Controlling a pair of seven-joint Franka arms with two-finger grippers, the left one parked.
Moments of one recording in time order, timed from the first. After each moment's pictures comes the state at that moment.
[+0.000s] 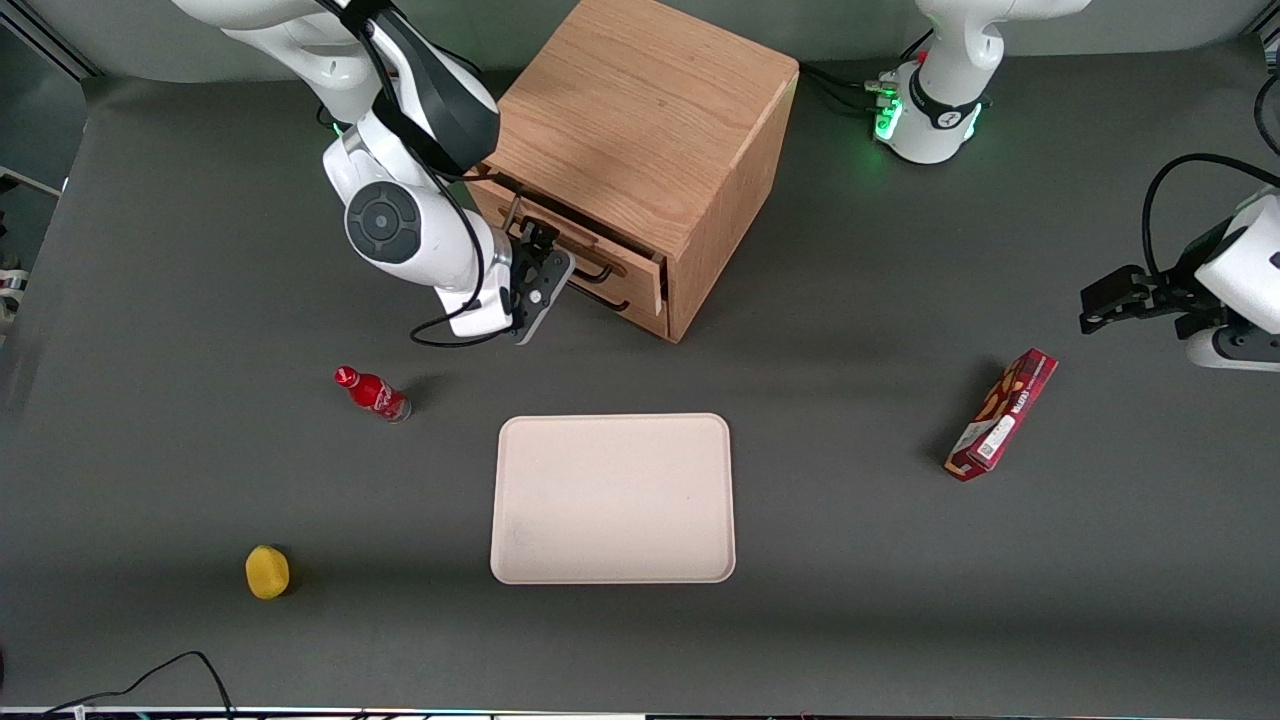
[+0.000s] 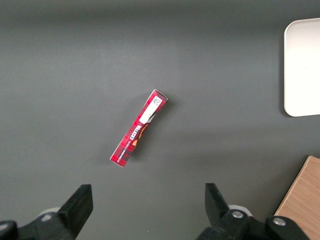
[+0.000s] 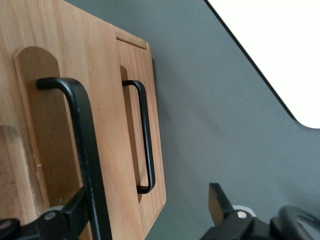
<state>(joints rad) -0.06 0.26 0.67 -1.87 0.16 1.91 -0.37</state>
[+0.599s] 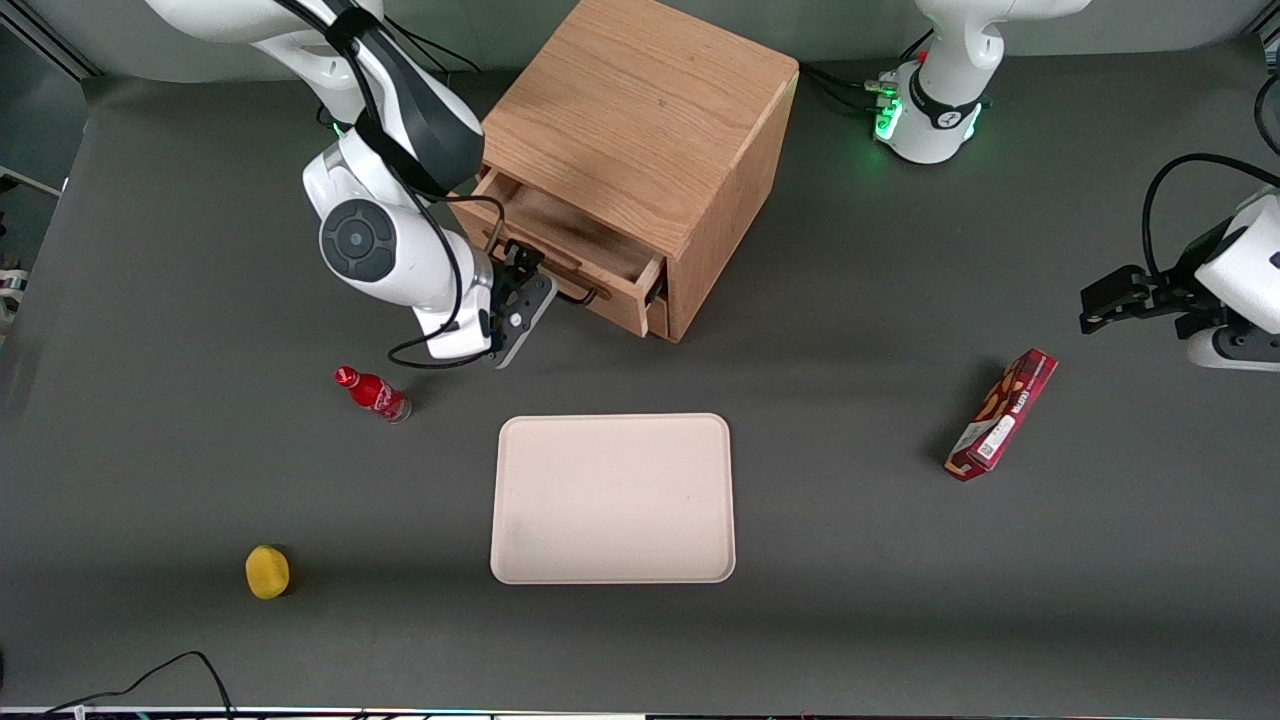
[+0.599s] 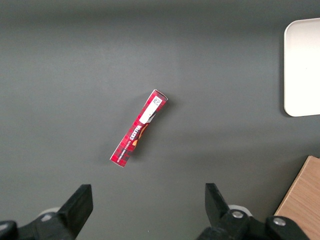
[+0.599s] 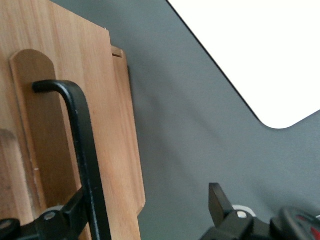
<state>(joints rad) -0.06 0.30 0.63 -1.82 0.10 1.92 -0.37</state>
